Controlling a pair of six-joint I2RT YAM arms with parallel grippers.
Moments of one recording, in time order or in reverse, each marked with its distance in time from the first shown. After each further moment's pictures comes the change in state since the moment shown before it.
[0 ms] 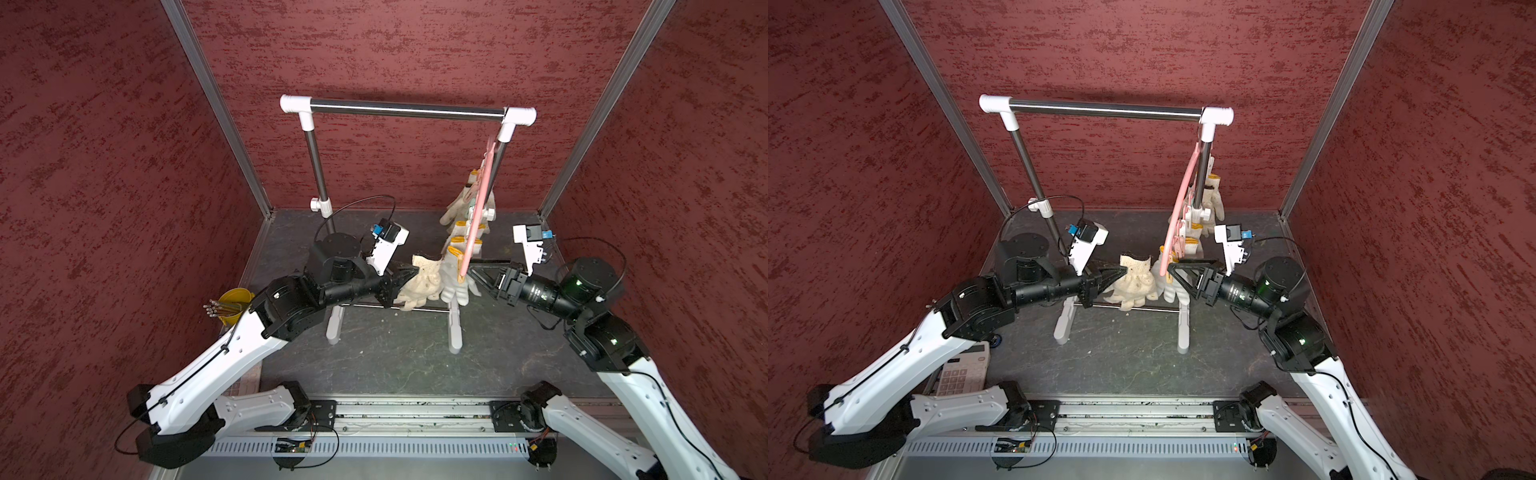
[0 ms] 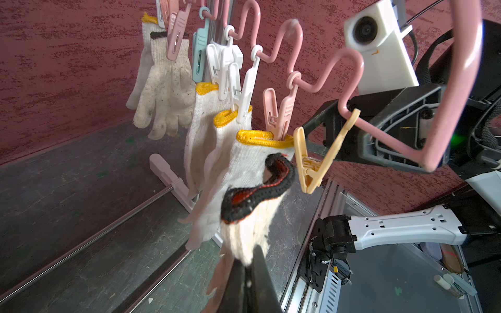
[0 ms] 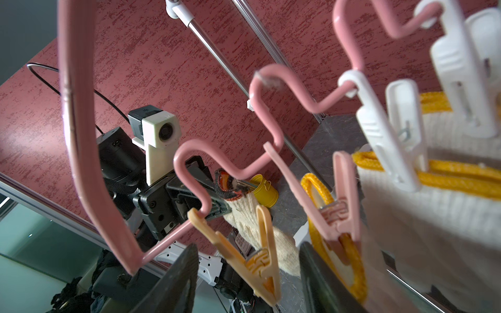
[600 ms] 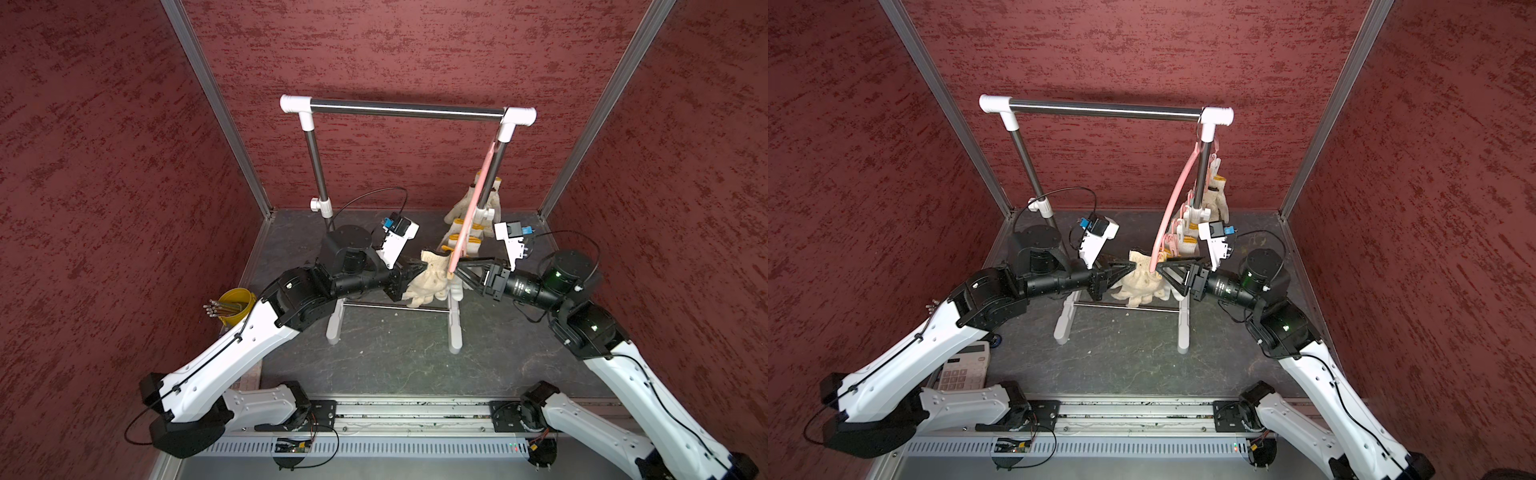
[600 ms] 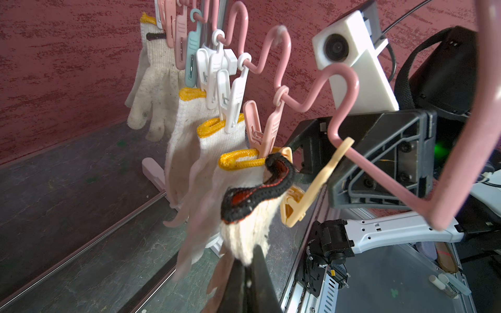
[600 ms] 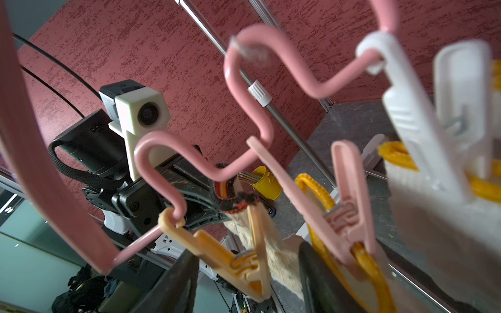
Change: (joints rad) left arm 0.000 0.074 0.063 0.005 0.026 -0.001; right arm 0.068 0.078 -0.007 0.058 0.001 0.000
